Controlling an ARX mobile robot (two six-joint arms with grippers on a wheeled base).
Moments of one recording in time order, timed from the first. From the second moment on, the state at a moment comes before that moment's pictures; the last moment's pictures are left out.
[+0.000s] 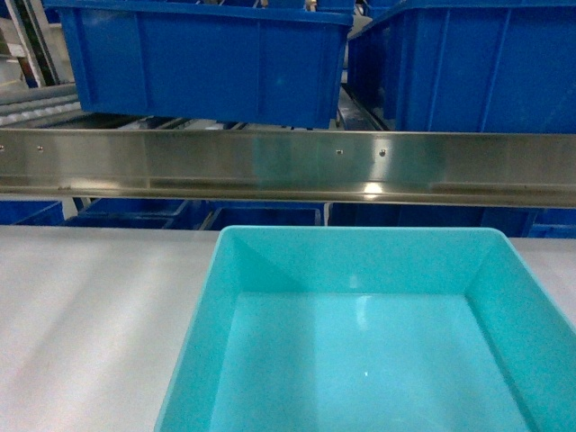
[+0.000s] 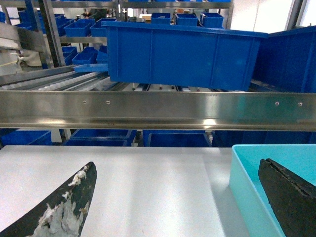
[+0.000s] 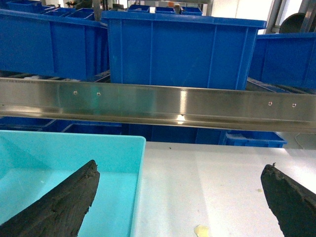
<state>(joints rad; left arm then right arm) 0.00 0.01 0.02 0.00 0.00 -0.01 0.00 0.00 0.01 0.00 0.00 -0.01</state>
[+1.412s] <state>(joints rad) -0.24 1.01 0.20 0.54 0.06 0.08 0.09 1.14 0.15 0.66 -0.09 -0.03</state>
